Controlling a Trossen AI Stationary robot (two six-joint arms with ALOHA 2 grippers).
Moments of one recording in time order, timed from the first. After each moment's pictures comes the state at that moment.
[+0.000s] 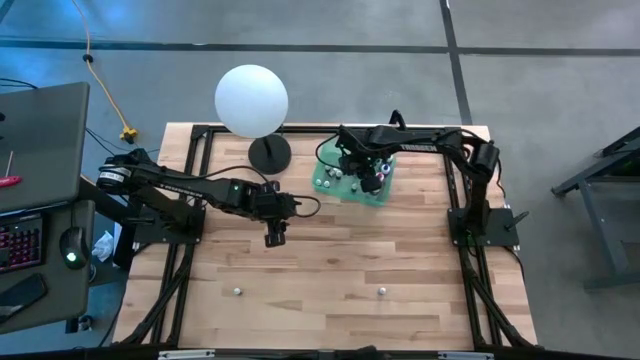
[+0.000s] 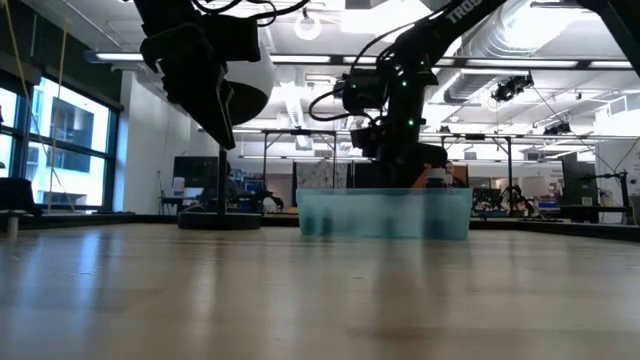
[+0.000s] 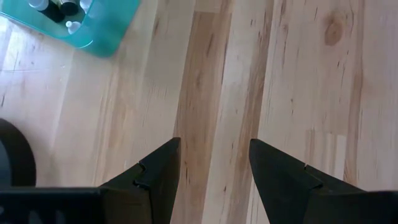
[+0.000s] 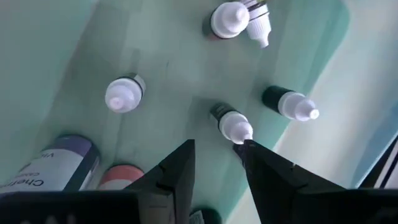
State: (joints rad) left arm -0.11 1.42 1.01 -0.65 -0.20 -0.18; right arm -0.45 1.91 1.38 -0.81 0.10 -0.70
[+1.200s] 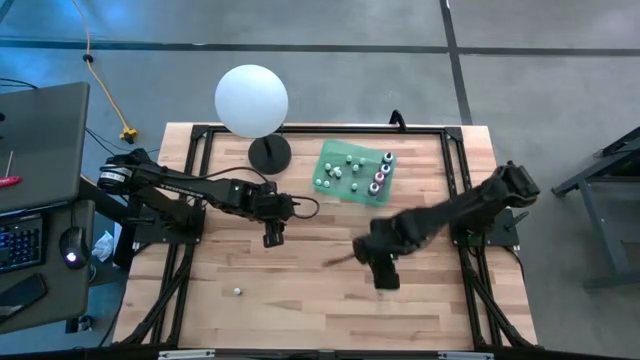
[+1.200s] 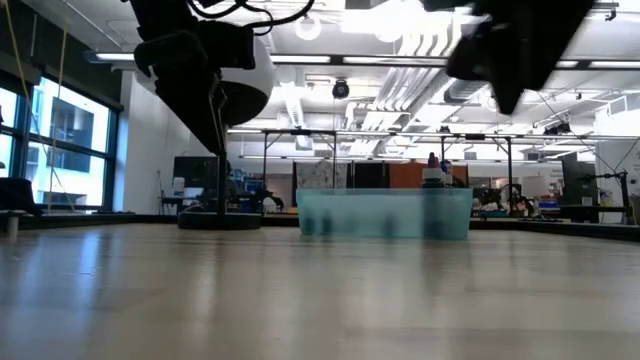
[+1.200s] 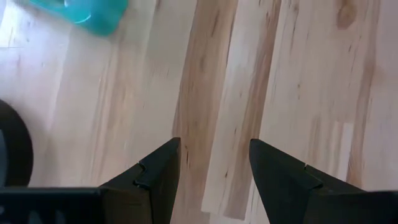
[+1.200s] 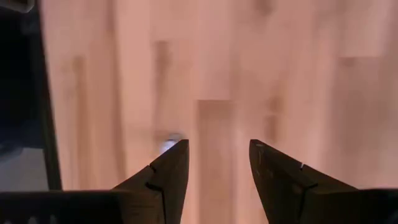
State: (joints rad) left arm -0.11 1.42 1.01 -0.69 -0.19 -0.22; right arm 0.36 1.65 1.31 -0.96 -0.10 0.41
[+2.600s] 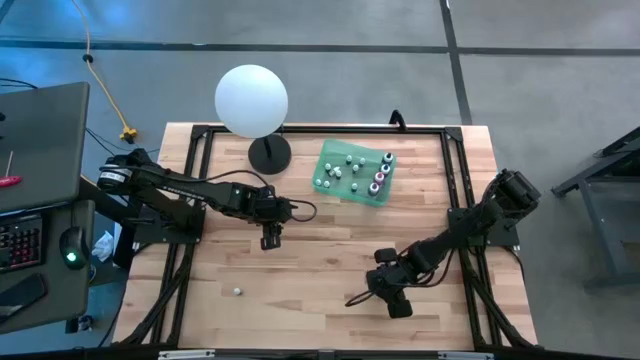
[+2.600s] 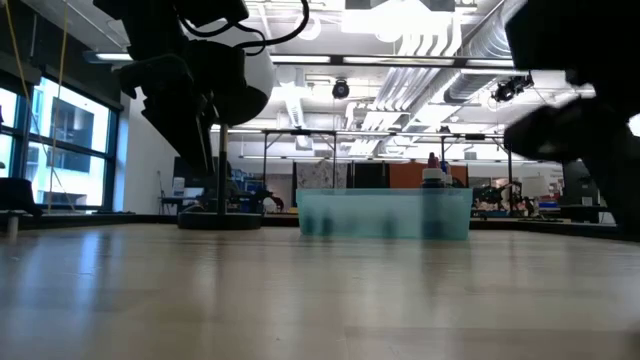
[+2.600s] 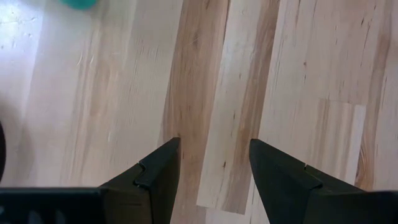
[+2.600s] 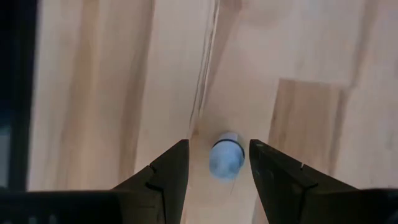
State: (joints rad) left arm -0.11 1.42 0.92 -0.63 -0.16 -0.21; right arm 0.56 1.69 0.96 -0.44 -0.08 0.47
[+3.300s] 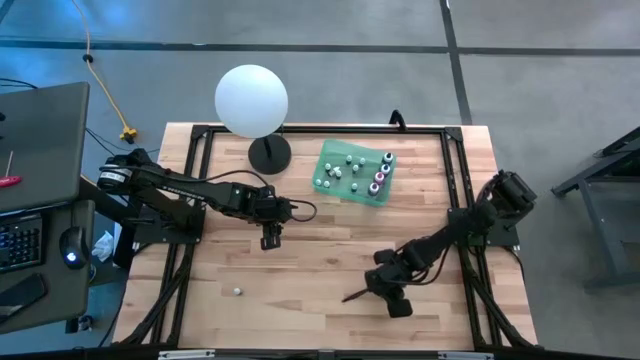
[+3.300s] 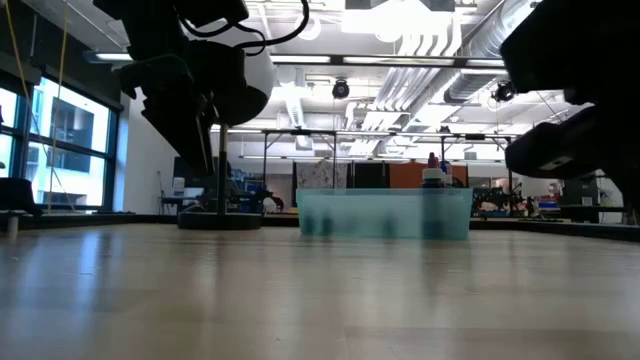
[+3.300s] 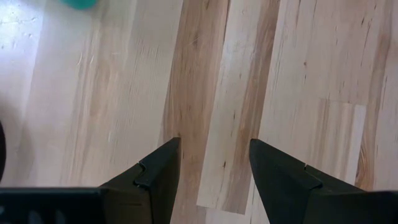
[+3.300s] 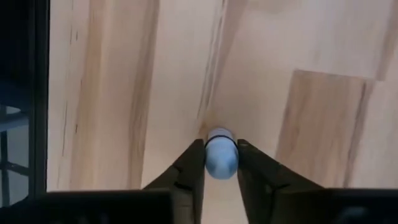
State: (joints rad) left arm -0.11 1.42 0.92 -0.63 -0.16 -0.21; right arm 0.52 1.72 0.96 -0.44 -0.19 0.45
